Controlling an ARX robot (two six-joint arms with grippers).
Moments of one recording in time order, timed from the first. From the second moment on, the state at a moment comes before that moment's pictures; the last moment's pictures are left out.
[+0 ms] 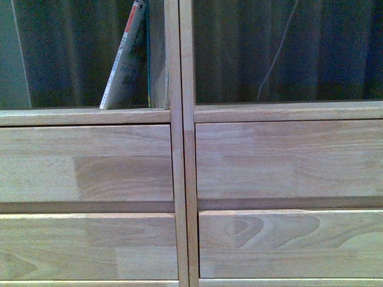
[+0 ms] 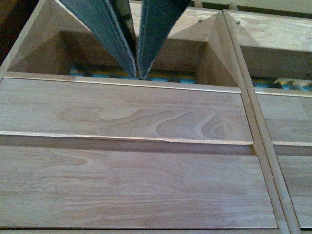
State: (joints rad) left arm -0.01 0.00 0.01 -0.01 0.00 0.00; right arm 0.00 0.01 0.01 0.00 0.00 0.00
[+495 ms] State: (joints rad) left arm -0.01 0.00 0.01 -0.01 0.00 0.00; right arm 0.00 0.01 0.01 0.00 0.00 0.00
